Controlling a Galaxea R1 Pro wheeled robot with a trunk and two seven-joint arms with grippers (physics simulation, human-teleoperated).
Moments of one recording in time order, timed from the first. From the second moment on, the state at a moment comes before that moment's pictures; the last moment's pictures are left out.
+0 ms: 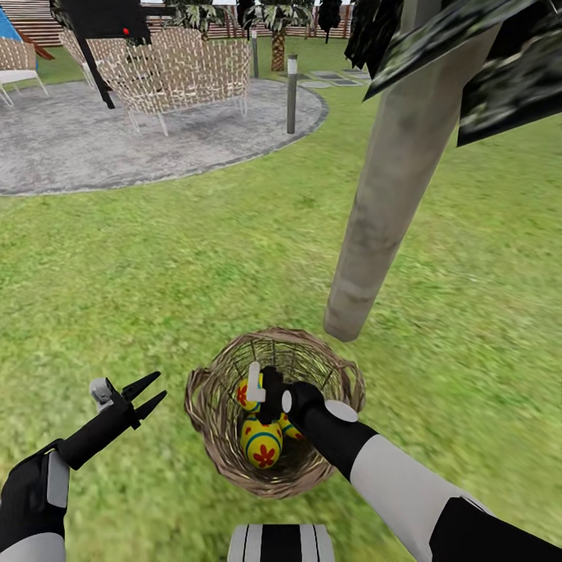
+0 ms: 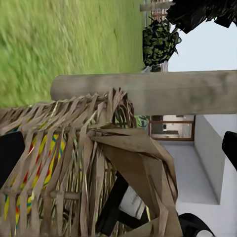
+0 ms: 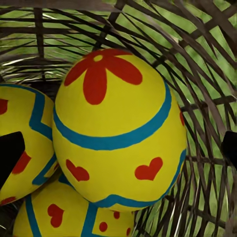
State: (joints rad) left arm -0.52 0.03 0.82 -1.05 0.12 1.00 -1.28; right arm -0.85 0.17 0.77 -0.73 0.71 0.27 0.48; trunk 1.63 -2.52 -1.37
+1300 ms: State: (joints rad) left arm -0.52 0.03 0.82 -1.05 0.12 1.00 -1.28; right arm -0.85 0.17 0.77 -0.76 0.71 0.28 0.41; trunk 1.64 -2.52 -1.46
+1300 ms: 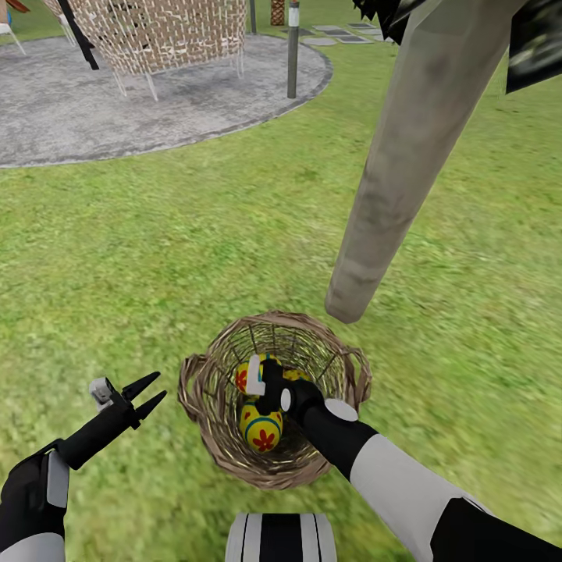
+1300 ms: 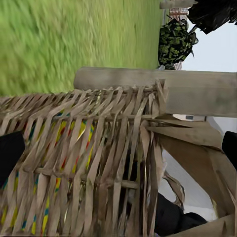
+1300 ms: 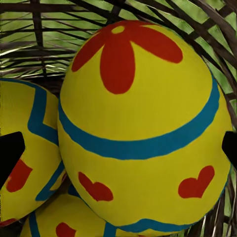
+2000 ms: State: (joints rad) left arm -0.49 0.10 0.86 -1.13 0.18 0.99 -1.30; right arm -0.87 0.17 0.76 -0.75 0.71 0.29 0.34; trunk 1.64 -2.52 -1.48
